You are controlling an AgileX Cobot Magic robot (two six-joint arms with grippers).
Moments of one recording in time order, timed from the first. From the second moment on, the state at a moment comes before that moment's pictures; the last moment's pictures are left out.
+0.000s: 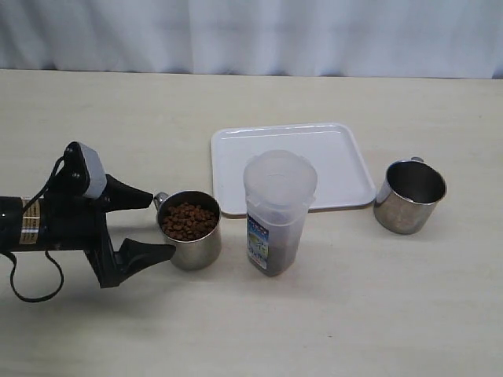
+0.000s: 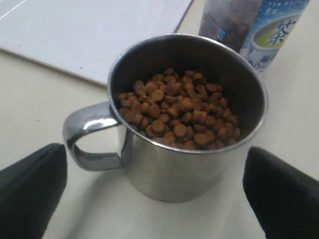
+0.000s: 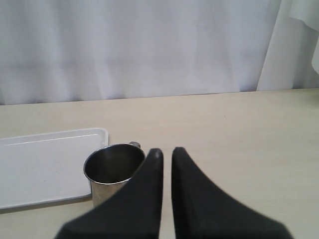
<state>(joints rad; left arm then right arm) -0.08 1.89 -0.51 1.25 -0.90 -0.38 0.06 0.00 0.00 0.01 0.23 0.00</state>
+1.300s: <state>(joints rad) -0.11 1.90 -0.63 1.38 -0.85 -0.47 0.06 0.00 0.00 0.01 0.23 0.00</state>
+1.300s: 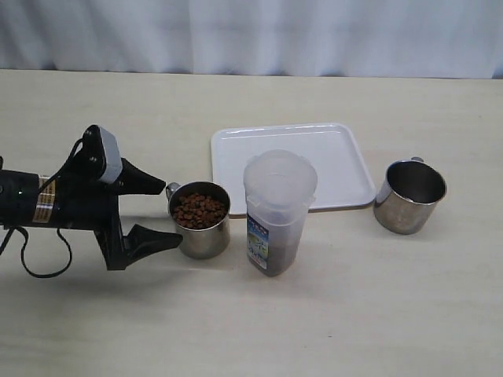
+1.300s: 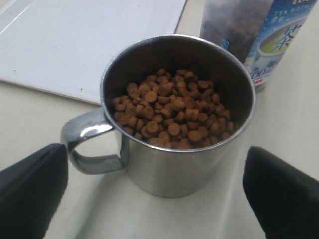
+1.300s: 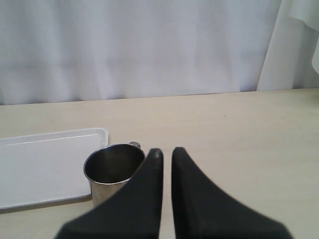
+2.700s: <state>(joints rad) -0.20 1.96 -0.72 1.34 -0.79 -0.44 0.06 0.00 0.00 0.01 0.23 0.00</state>
